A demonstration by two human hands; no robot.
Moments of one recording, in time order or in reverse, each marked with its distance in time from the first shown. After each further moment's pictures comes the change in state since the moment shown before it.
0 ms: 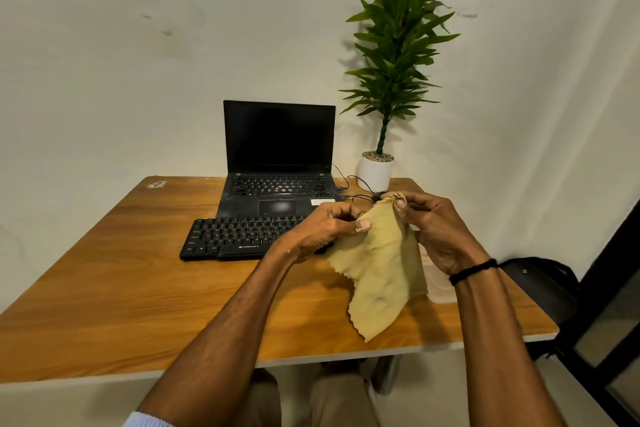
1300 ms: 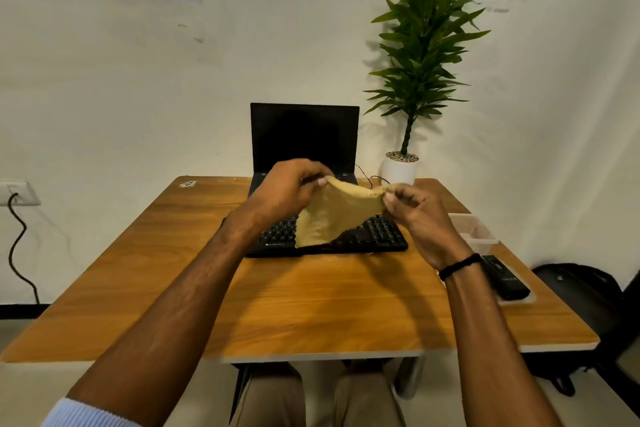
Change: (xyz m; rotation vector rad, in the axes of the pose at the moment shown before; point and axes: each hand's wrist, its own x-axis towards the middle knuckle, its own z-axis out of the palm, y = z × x) left_hand -0.051 0.063 -0.079 0.859 0.374 0.194; right_hand 0.006 0.002 0.052 -0.097 -0.072 -0.105
